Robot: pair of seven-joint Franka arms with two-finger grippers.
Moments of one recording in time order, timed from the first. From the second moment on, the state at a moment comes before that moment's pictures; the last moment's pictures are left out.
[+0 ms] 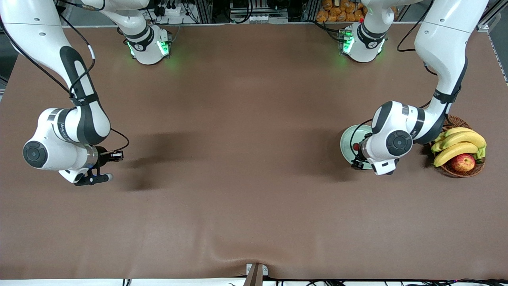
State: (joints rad) left arm 0.08 0.51 -0.33 -1.94 0.20 2.21 -1.45; right arm -0.02 0.48 -0.03 -1.82 0.08 2.04 -0.23
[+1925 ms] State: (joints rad) left arm 0.06 0.49 -0.41 -1.89 0.20 2.21 -1.43; right arm -0.08 0.54 -0.05 -1.83 0.02 2.15 -0.24
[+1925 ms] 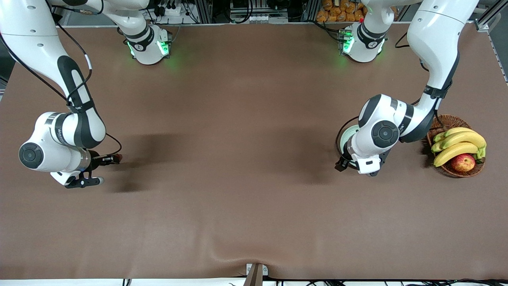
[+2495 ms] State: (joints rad) left arm 0.05 0.50 -0.41 -1.89 0.20 2.21 -1.43; right arm -0.09 0.58 -0.05 -1.84 0.02 2.14 -0.24
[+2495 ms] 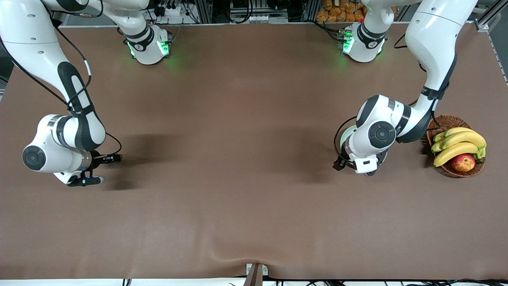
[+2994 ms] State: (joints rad) left arm 0.05 0.50 -0.41 -1.89 0.20 2.21 -1.43; right arm -0.09 0.58 -0.05 -1.86 0.02 2.14 -0.24
